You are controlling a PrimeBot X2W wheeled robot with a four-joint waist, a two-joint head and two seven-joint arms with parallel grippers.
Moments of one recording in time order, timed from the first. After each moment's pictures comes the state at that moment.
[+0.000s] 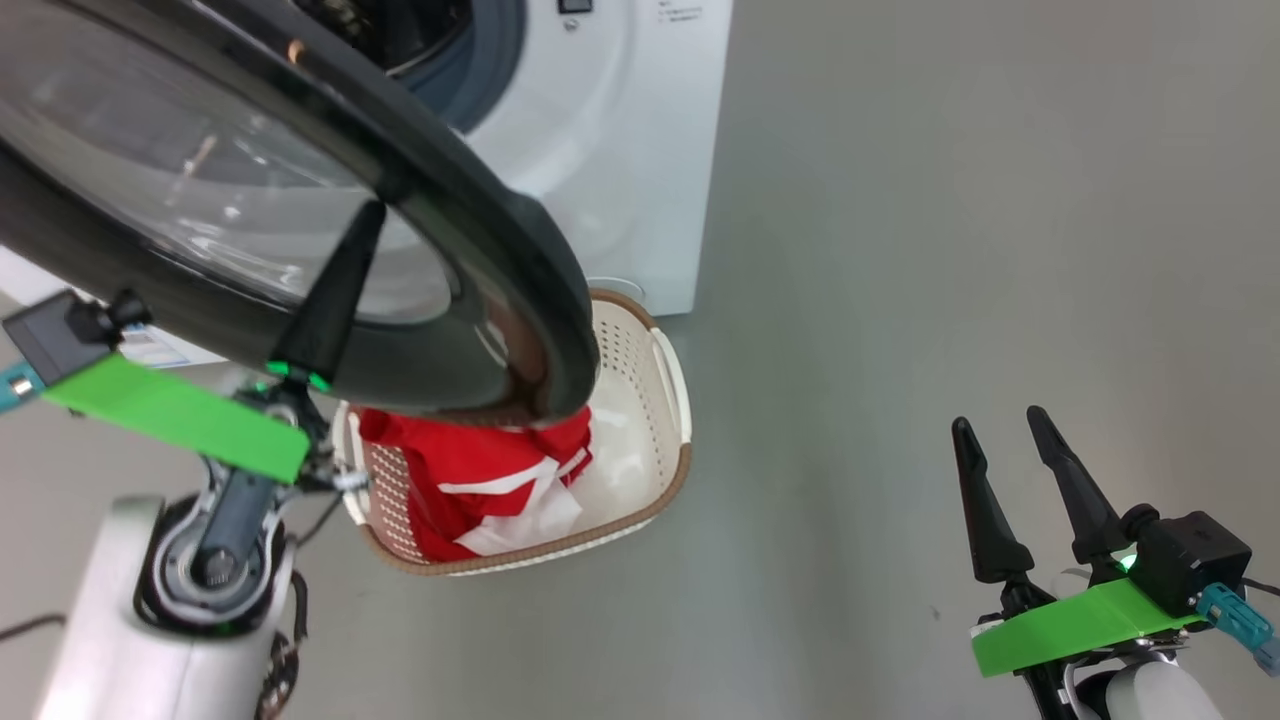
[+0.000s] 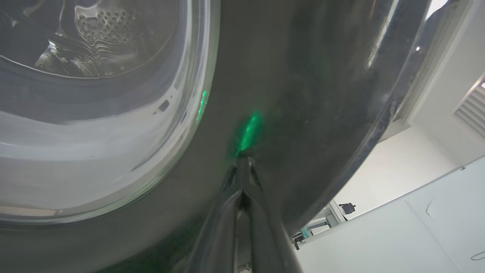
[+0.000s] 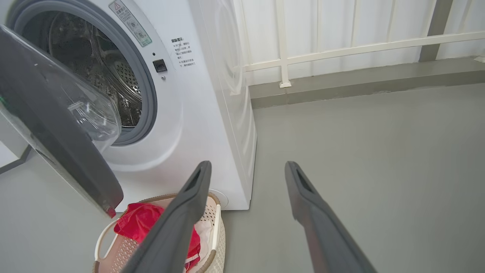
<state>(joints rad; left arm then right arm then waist) -0.51 0.17 -0.11 0.11 -1.40 -0.12 0.17 -0.07 -0.04 0.01 0.16 0.33 0.12 -0.26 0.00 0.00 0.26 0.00</state>
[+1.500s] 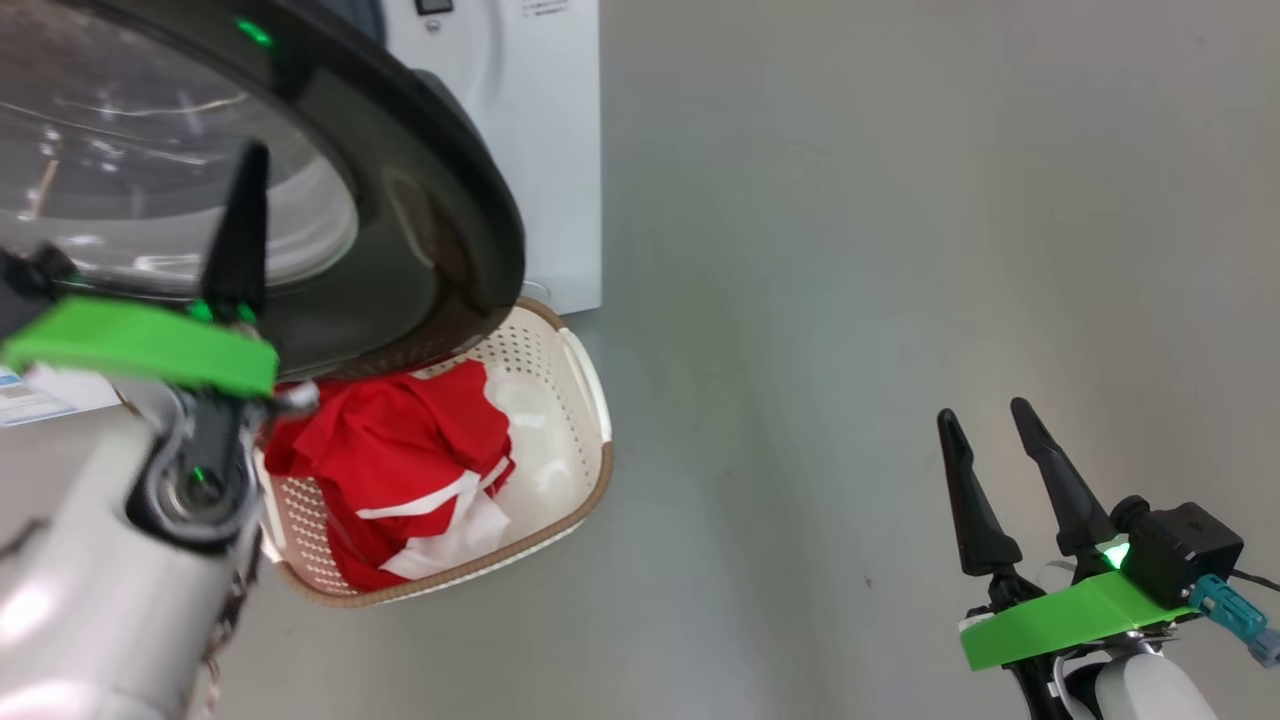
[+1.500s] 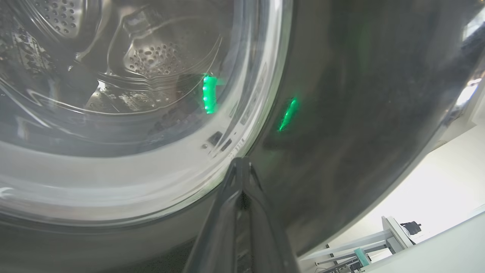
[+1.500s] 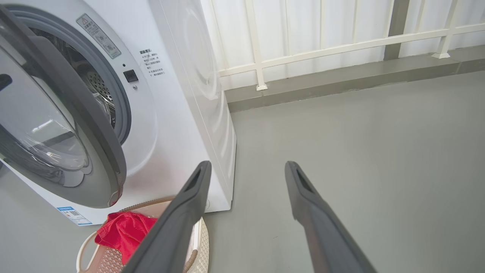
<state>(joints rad) -0.80 0.36 -0.43 0.49 -1.46 -0.12 -0.25 -0.09 -0.04 0.04 0.16 0.37 0.12 -0.26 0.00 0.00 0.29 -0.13</state>
